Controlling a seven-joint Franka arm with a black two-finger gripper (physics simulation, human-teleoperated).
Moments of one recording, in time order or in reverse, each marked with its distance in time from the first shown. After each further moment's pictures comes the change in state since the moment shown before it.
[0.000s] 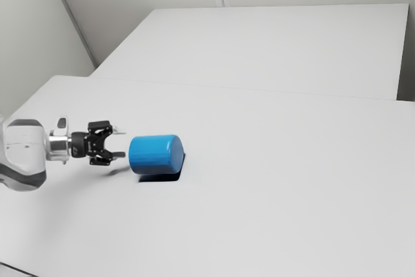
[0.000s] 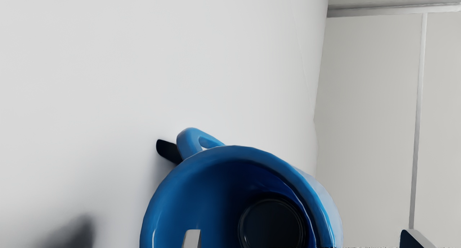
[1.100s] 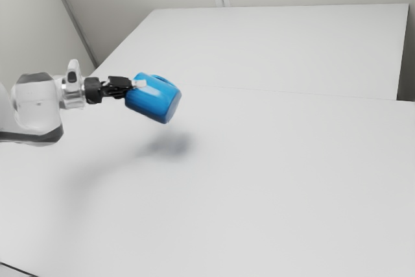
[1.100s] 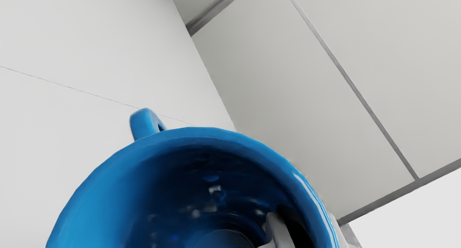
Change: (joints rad) arm 0.001 -0.036 -0.152 0.263 -0.064 -0.029 0.371
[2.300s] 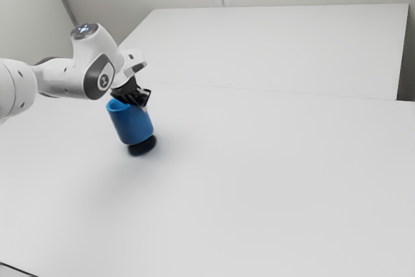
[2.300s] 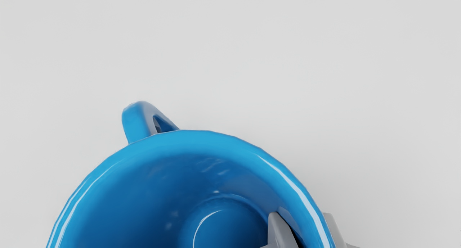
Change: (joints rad) arm -0.069 0.002 -0.231 0.046 1.570 0.614 -1.251
